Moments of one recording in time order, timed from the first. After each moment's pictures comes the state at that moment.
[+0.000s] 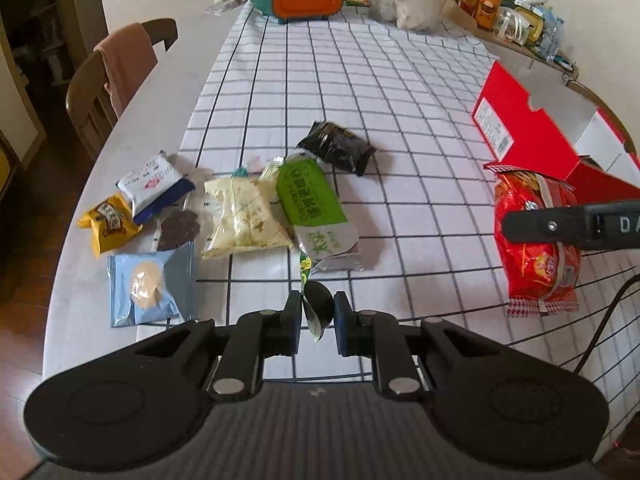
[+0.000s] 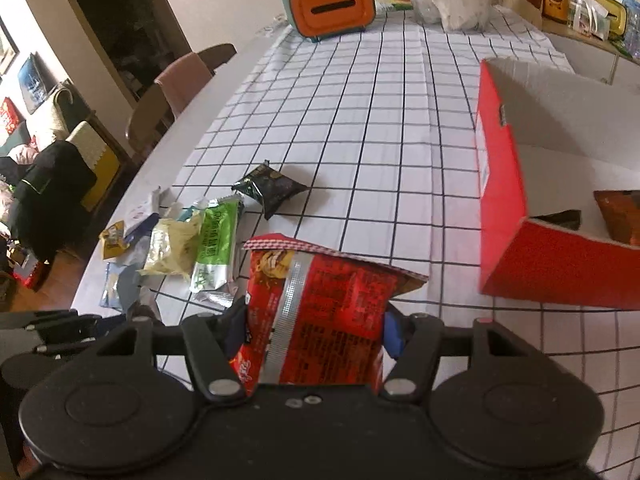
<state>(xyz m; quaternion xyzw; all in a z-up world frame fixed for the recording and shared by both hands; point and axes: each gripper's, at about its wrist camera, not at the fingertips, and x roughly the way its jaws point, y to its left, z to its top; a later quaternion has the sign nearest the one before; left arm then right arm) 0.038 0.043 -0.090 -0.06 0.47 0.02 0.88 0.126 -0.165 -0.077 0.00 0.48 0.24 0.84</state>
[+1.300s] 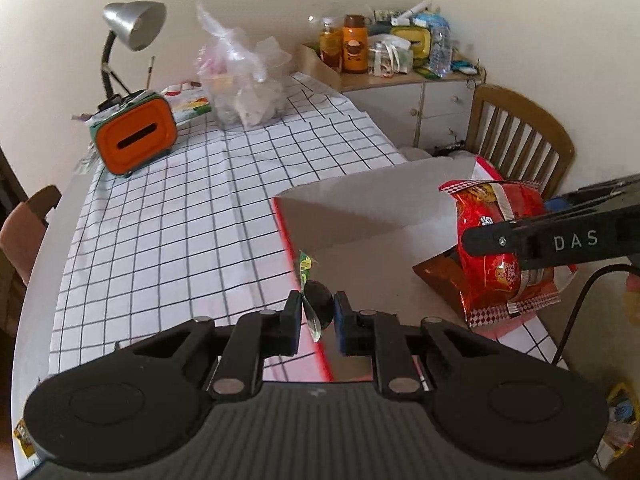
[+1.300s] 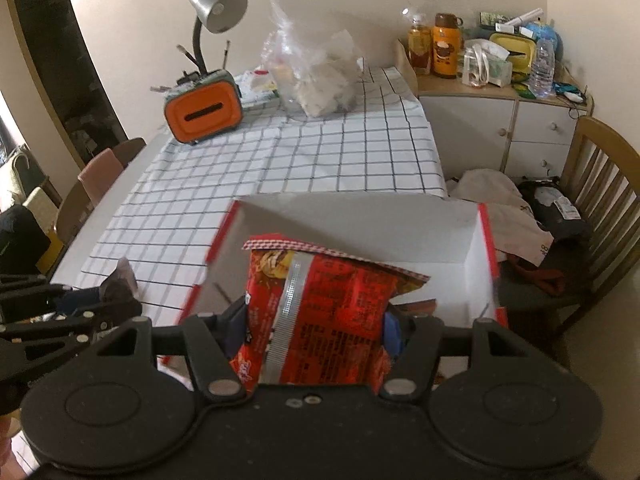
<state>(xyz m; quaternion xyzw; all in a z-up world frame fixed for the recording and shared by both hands) 0.183 -0.204 -0.006 0.07 0.40 -0.06 0.91 0.230 -0.379 -0.018 0.01 0.42 0.18 0.89</state>
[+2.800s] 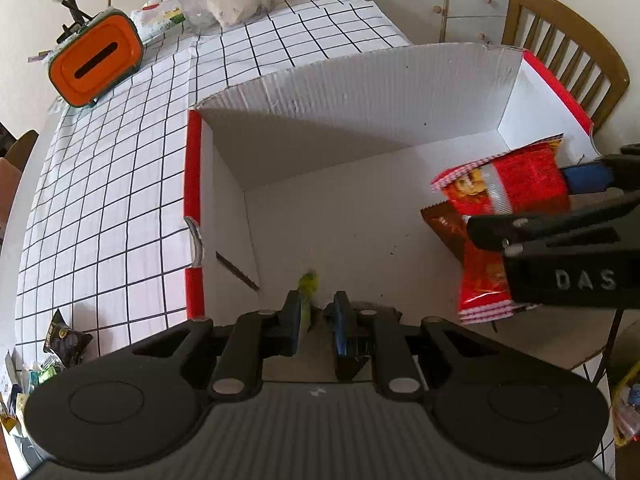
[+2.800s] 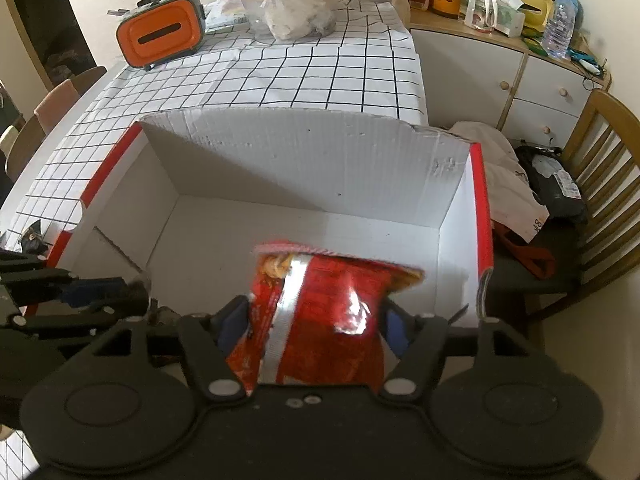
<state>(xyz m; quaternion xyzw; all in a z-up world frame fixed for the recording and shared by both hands) 0.263 -0.262 -0.089 0.09 0.53 -0.01 0.84 0.292 -0.395 -0.093 -0.04 0.49 0.17 0.85</state>
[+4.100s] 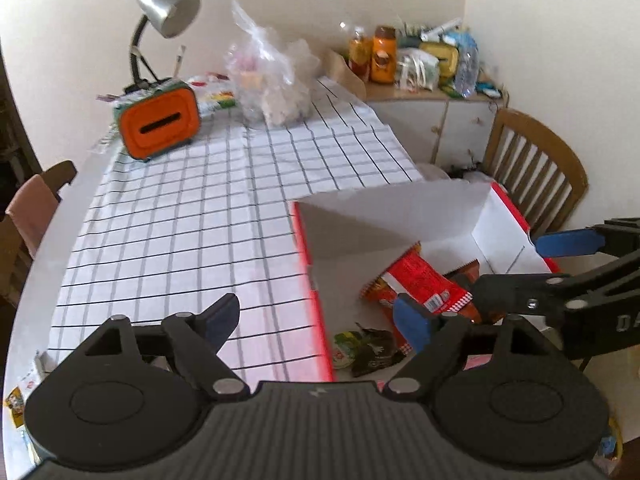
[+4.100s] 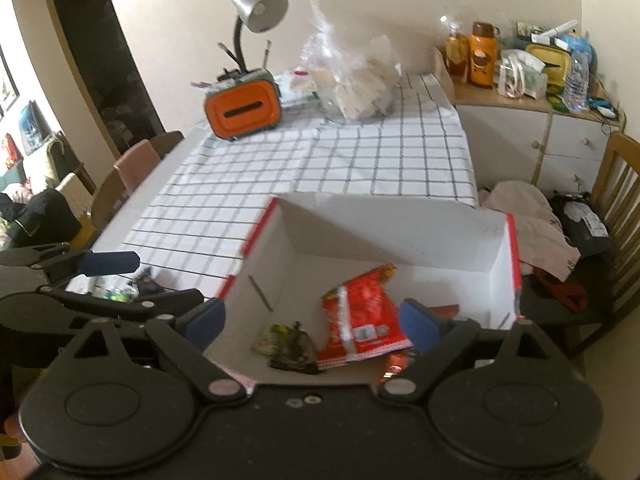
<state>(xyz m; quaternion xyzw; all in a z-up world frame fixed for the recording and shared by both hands) 0.172 -0.181 0.011 0.01 0.39 -0.02 0.92 0.209 -0.369 0.000 0.02 0.40 0.25 0.88</state>
